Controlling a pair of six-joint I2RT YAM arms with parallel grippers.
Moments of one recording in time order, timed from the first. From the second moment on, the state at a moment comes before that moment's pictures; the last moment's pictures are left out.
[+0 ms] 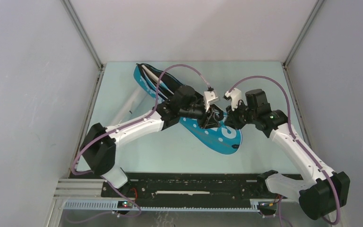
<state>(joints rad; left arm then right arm) -0.85 1.61 1.22 -0.01 0.65 -0.03 0.37 1.10 0.97 -0.65 -0.34 -0.22</state>
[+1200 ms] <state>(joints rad) -0.78 1.58 1.17 -0.04 0.73 0.06 0.37 1.04 0.90 -0.56 -0.43 -0.28</state>
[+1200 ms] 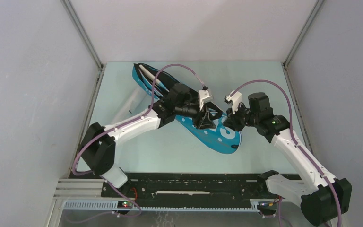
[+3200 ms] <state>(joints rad) -0.70 1.69 1.30 0.06 0.84 -0.23 0.38 1.03 0.89 -0.55 -0.43 -0.30</state>
